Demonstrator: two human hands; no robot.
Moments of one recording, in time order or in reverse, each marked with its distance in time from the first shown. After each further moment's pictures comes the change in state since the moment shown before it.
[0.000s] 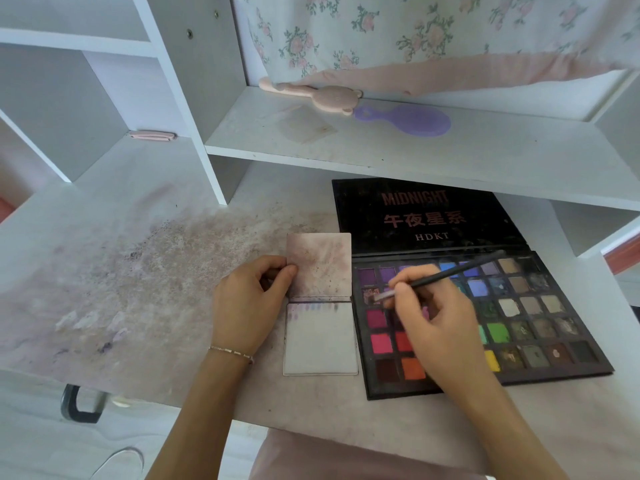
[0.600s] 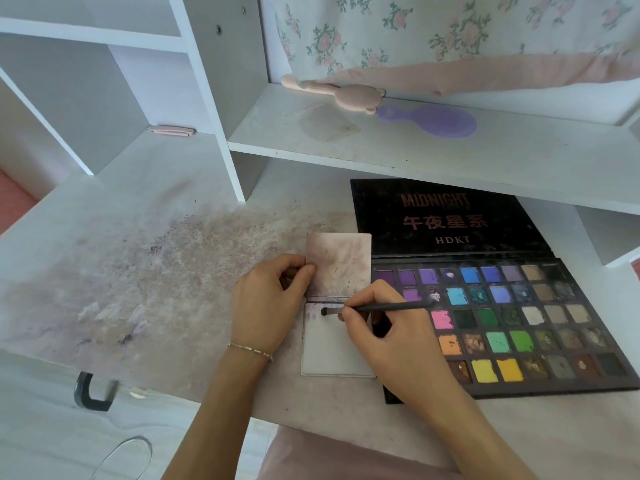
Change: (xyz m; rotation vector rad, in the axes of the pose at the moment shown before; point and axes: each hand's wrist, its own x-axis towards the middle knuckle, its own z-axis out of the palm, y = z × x) left_hand 0.000 0.000 0.000 -0.007 -0.001 0.003; right_hand -0.004 -0.010 0.041 -0.062 -0.230 -0.042
